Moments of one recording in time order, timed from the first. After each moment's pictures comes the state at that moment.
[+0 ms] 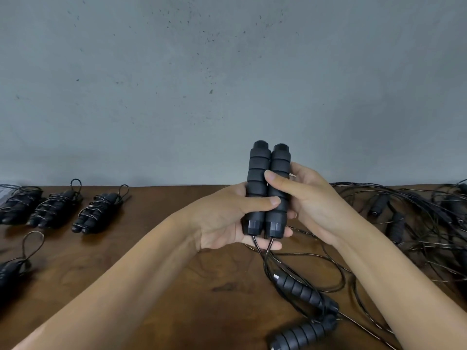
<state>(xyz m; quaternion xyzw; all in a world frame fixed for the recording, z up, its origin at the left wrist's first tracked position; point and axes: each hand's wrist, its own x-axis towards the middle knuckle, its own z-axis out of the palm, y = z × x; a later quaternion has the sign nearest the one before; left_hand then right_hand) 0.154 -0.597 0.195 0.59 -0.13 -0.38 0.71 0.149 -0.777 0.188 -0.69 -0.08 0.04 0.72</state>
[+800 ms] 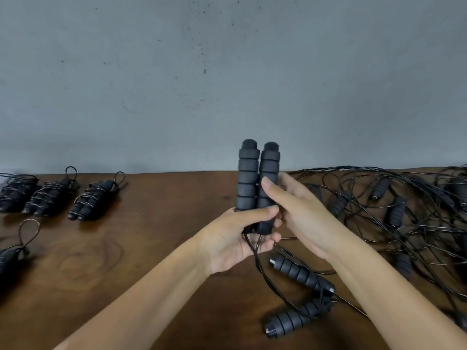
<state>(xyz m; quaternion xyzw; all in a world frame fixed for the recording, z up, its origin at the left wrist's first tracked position) 0.138 -0.619 0.129 0.50 -0.03 -0.36 0.79 0.133 -0.778 0.145 -0.71 -0.04 0.07 0.70</state>
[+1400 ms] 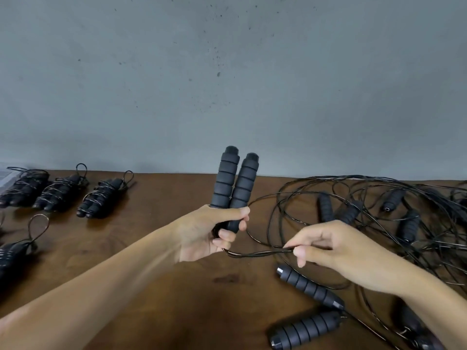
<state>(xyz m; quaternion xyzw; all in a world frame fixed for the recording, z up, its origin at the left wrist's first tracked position) 0.173 -0.560 0.122 0.57 0.01 -0.37 0.73 0.100 -0.821 0.159 -0.90 -0.13 0.17 0.37</state>
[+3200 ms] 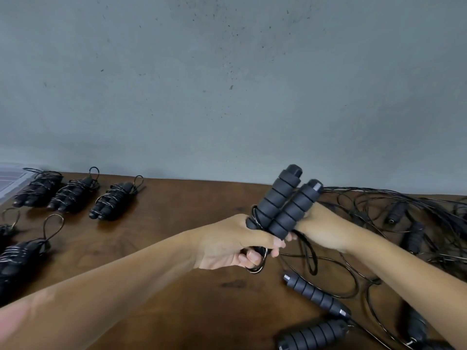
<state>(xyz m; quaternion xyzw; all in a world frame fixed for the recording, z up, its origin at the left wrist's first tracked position) 0.158 -0.573 0.135 0.64 -0.15 -0.42 0.63 0.165 -0.795 0.144 -0.86 -0.21 0.13 0.44</state>
